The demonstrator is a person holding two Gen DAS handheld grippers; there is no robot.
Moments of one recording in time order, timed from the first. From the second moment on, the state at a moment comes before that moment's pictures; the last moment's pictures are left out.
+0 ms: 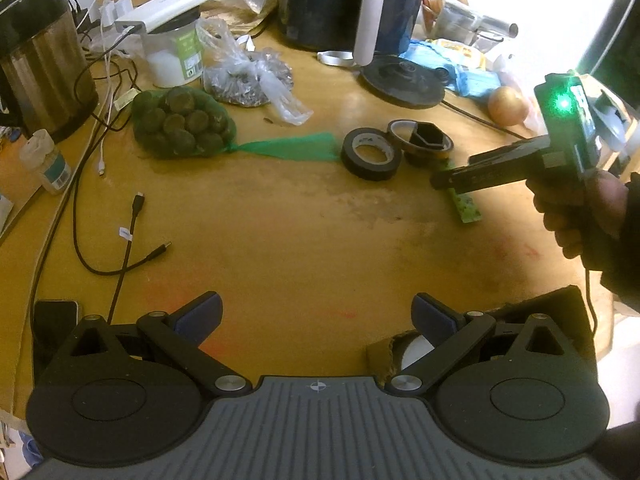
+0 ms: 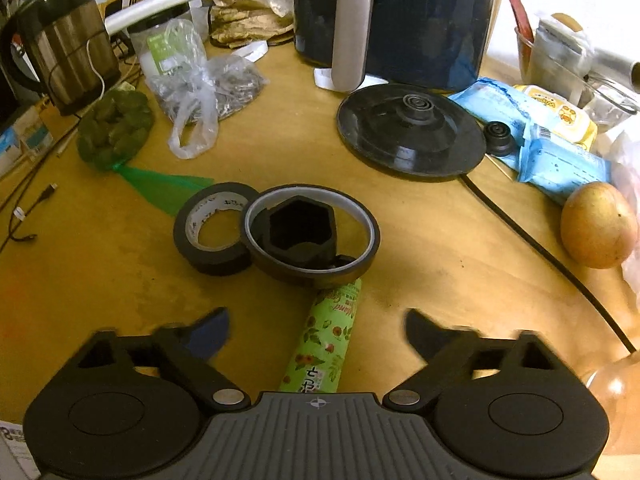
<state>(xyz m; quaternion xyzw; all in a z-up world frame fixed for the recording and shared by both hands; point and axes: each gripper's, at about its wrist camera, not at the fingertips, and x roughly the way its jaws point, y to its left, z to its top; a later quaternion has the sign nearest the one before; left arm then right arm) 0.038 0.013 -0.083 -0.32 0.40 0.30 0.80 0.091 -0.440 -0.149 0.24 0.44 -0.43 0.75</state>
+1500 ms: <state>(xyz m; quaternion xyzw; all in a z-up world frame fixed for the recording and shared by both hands) 0.039 0.009 -0.076 -0.33 0.39 0.31 0.80 0.041 -0.413 -0.143 0.27 0.43 -0.47 0.72</state>
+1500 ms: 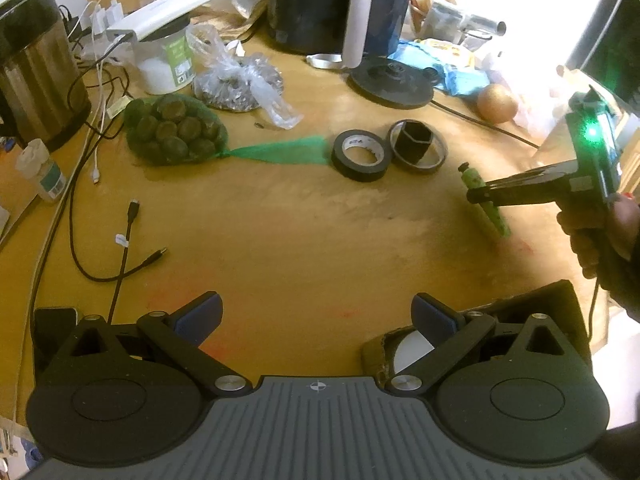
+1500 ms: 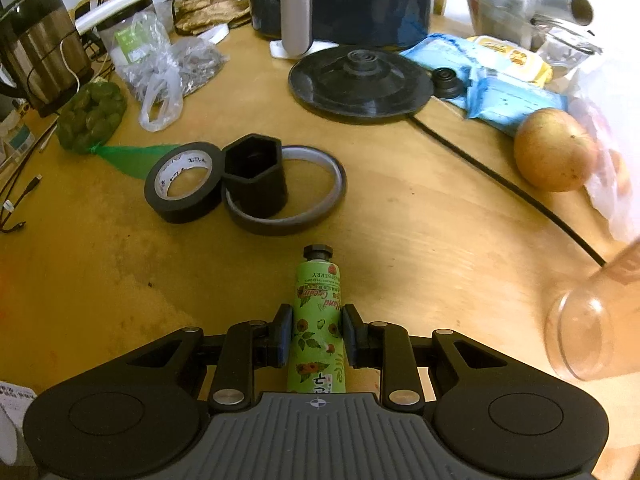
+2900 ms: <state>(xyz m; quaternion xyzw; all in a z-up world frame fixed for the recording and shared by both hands) 0.067 0.024 -0.068 -0.30 0.38 0.29 0.82 0.018 -0.382 -0.150 0.26 0.43 -0.48 0.71</state>
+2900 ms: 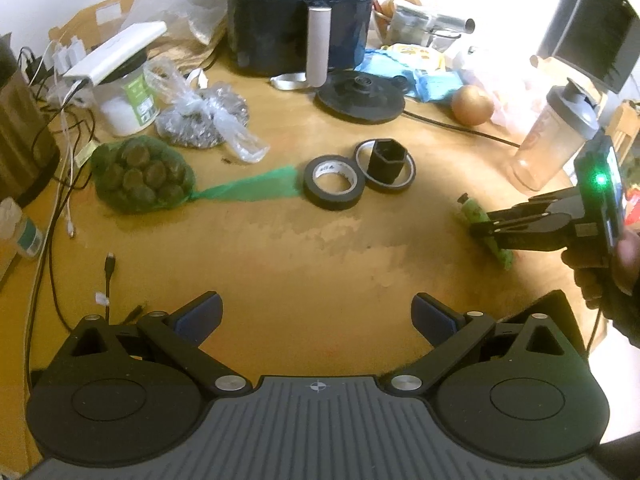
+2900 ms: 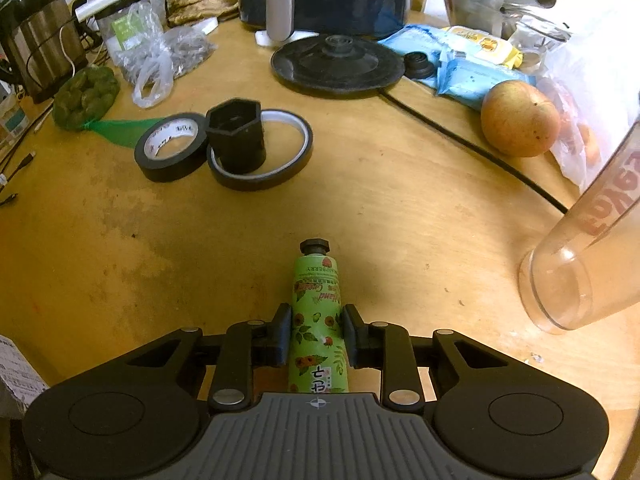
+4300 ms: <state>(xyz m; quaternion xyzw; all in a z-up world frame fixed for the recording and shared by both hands) 0.172 0.105 -0.121 -0.24 0.36 0.24 0.87 -0.025 -0.346 -0.082 0.35 0.31 -0.56 0.69</state>
